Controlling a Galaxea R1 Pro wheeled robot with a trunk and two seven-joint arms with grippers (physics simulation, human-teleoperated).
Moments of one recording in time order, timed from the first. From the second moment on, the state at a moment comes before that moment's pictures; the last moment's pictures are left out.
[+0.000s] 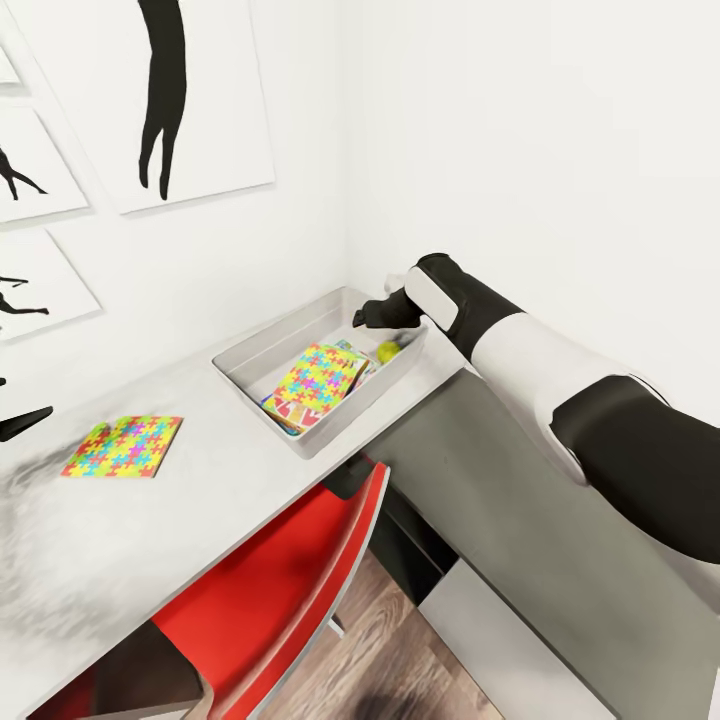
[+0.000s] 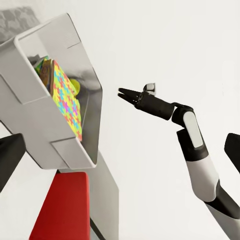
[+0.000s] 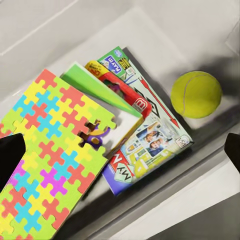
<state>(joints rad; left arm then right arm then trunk) -0.82 0.93 0.00 -0.68 0.83 1.04 -1.57 -1.66 0.17 0.62 -0.34 -0.83 0.83 -0.13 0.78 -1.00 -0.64</state>
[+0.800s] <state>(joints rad) -0.82 0.93 0.00 -0.66 0.80 1.03 -1.57 -1.67 0.17 0.38 -0.40 -0.95 0.94 -0.13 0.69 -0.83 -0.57</state>
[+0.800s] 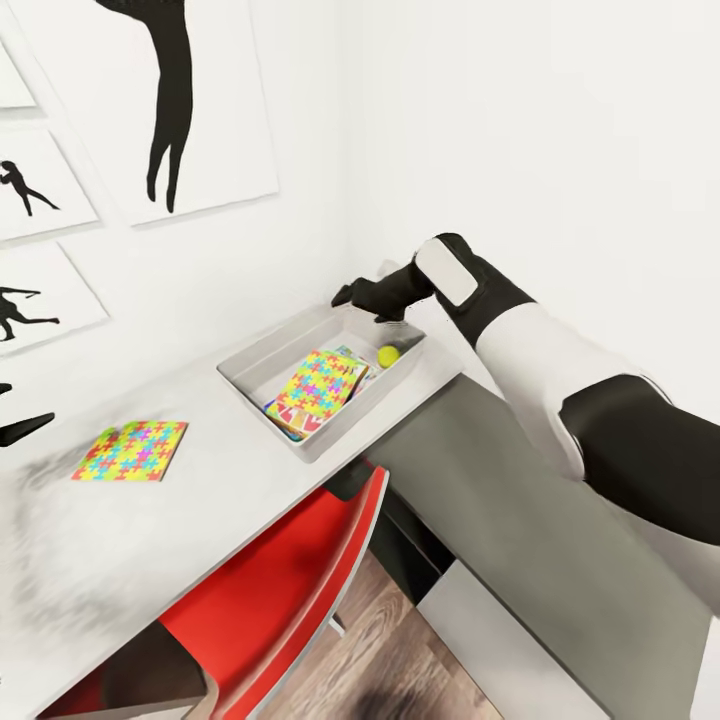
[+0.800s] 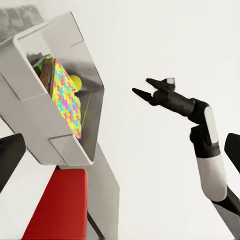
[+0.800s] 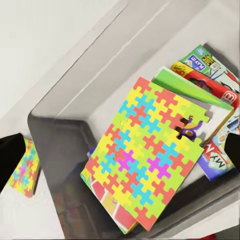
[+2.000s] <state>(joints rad) -0.82 0.92 0.00 -0.59 0.72 1.02 -1.47 -1.67 0.17 0.35 -0.61 -1.12 0.94 -0.25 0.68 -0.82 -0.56</state>
